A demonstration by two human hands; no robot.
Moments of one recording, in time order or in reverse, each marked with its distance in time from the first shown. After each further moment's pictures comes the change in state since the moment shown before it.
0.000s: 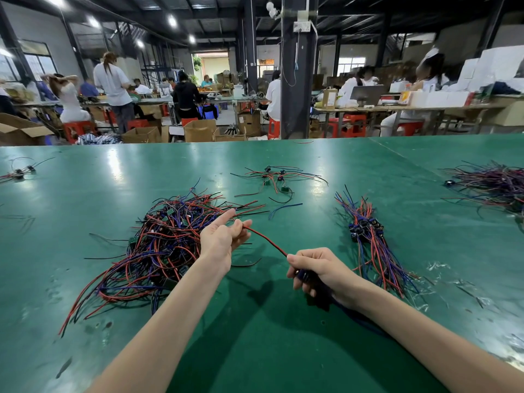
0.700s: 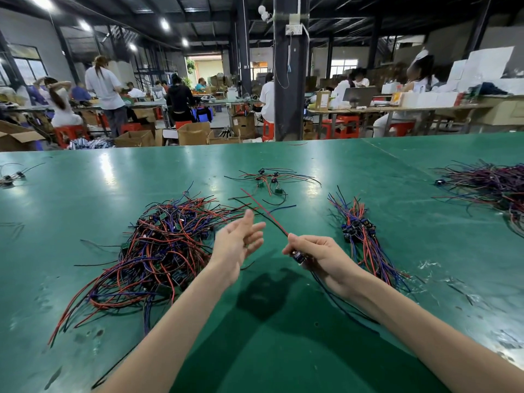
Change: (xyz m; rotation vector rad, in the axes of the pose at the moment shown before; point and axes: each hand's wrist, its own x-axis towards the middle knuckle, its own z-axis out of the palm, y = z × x) left_hand -0.018 -0.011 0.021 0.059 -0.206 -0.012; right_hand 0.006 -0.012 -0.009 0.112 0.134 -0.129
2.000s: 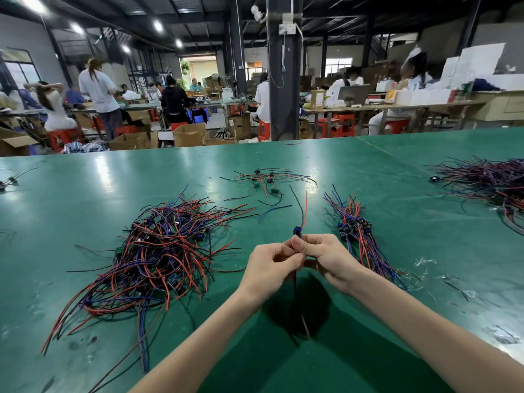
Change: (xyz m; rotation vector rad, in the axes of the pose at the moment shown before) left_hand -0.030 -0.041 0.030 0.544 -0.277 0.210; right_hand 0.007 0.004 -0.009 0.165 0.012 0.021
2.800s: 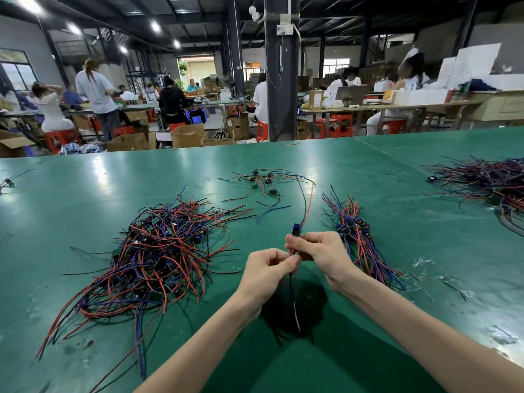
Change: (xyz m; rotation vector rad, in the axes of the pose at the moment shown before) left_hand -0.008 0.001 0.001 -0.084 0.049 -0.072; right_hand 0.005 0.001 0.003 -0.153 0.226 -0.108
